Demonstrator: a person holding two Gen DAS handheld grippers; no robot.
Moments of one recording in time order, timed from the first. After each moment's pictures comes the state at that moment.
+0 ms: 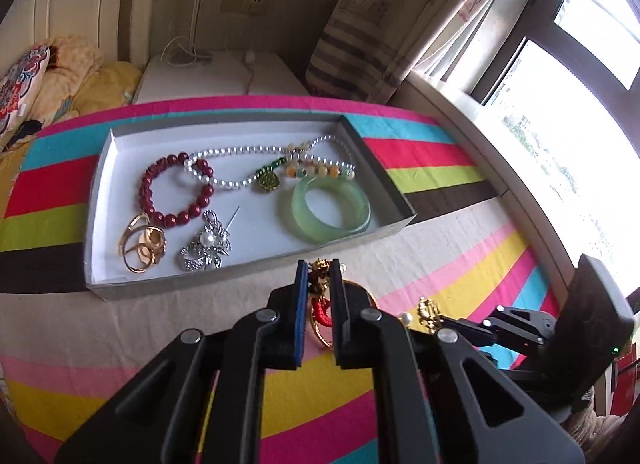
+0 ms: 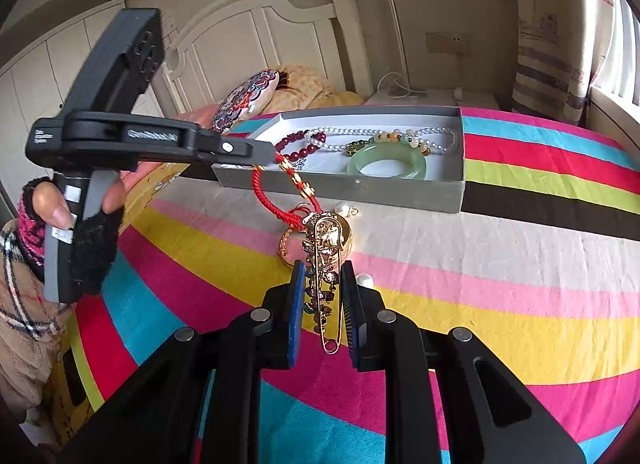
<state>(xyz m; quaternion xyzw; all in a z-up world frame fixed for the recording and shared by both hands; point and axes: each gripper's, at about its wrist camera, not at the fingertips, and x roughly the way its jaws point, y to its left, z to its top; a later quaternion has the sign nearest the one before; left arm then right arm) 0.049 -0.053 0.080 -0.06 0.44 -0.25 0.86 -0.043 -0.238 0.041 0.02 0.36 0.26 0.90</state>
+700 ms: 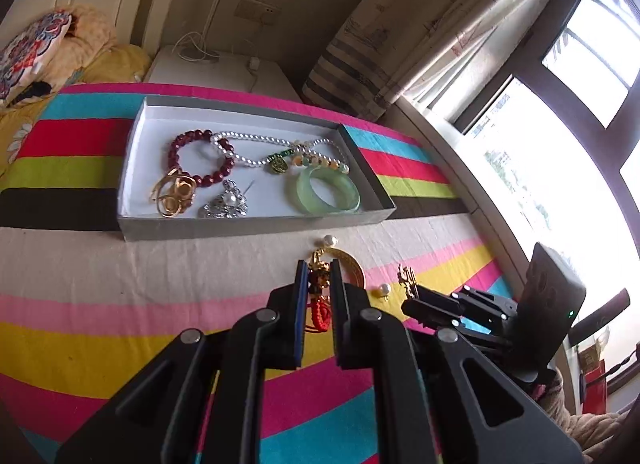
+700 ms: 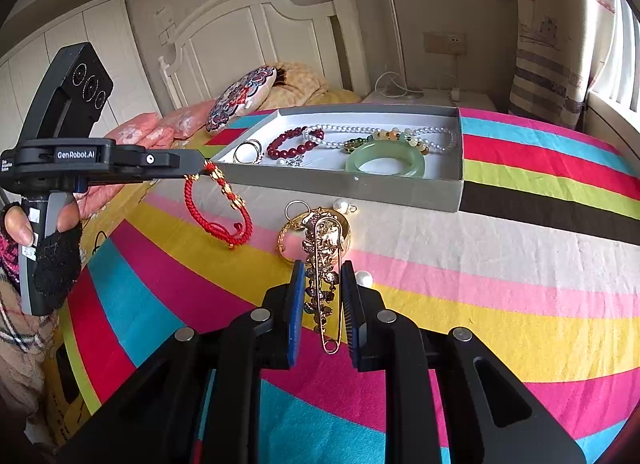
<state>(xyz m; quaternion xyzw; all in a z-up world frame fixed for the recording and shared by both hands) 0.004 -0.004 0.078 -0.14 0.42 -0.27 0.86 -0.044 -0.233 0.042 0.00 0.36 0.25 0.90</state>
